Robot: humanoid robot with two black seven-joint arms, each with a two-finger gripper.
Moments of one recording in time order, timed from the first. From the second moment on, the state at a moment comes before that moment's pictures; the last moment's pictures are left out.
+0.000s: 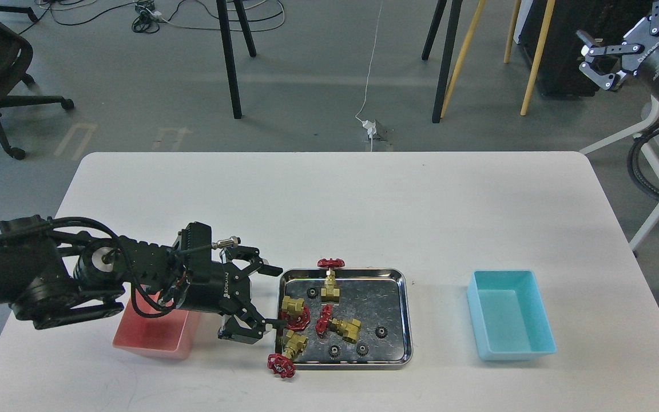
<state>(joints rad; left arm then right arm) -1.09 0.44 0.53 -1.08 1.85 0.44 -0.49 0.94 -0.67 0.66 0.71 0.15 0.49 0.07</state>
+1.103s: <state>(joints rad) -1.22 0.42 0.50 -1.20 1.85 0.07 -0.49 0.90 -0.67 0.67 0.69 0.15 0.49 0.07</state>
